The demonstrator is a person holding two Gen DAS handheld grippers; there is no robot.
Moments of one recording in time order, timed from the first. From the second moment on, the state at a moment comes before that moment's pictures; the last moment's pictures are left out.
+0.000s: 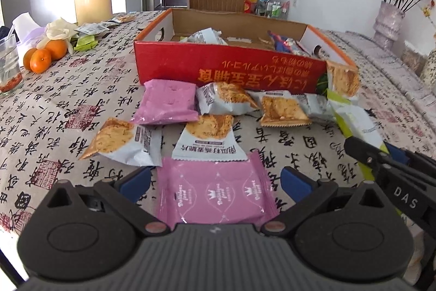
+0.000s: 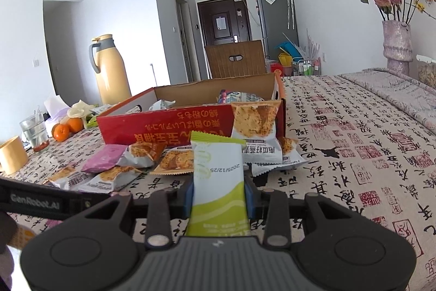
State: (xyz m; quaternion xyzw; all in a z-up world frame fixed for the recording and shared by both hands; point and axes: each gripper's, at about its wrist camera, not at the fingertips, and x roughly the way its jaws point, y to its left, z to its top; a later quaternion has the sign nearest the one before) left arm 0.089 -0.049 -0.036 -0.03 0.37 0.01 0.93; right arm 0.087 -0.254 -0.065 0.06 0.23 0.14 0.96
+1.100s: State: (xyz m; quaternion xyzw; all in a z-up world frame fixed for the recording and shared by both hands) left arm 0.075 -0.054 -0.048 -0.02 0.35 0.01 0.93; right arm 0.079 -0.251 -0.062 0.05 0.22 0.14 0.96
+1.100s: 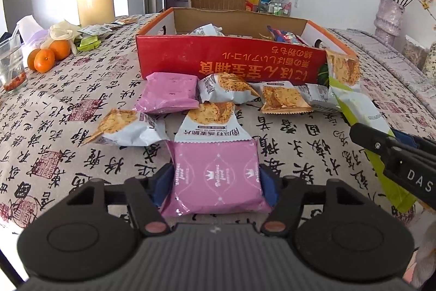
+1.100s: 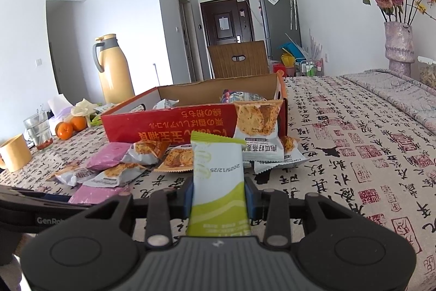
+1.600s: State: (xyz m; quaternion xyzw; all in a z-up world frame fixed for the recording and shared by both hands) left arm 0.046 -0.044 -0.025 -0.03 0.29 -0.02 0.96; right arm 0.071 -0.245 -0.052 0.04 0.21 0.14 0.97
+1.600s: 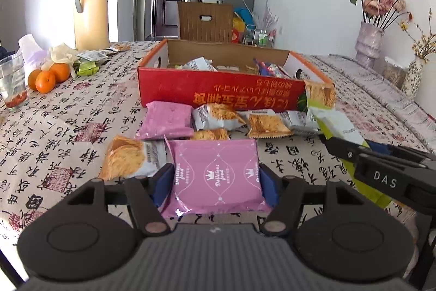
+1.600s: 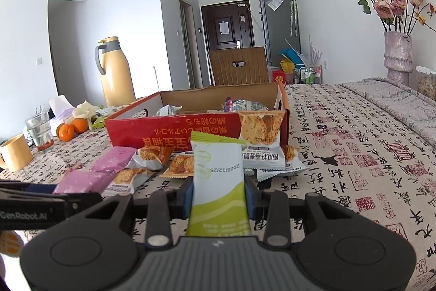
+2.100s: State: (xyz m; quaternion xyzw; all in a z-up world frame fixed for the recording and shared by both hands) left arm 0.065 -0.033 0.010 -0.05 0.24 -0.03 0.97; right arm 0.093 -0.229 -0.027 0.04 0.19 0.14 0.97
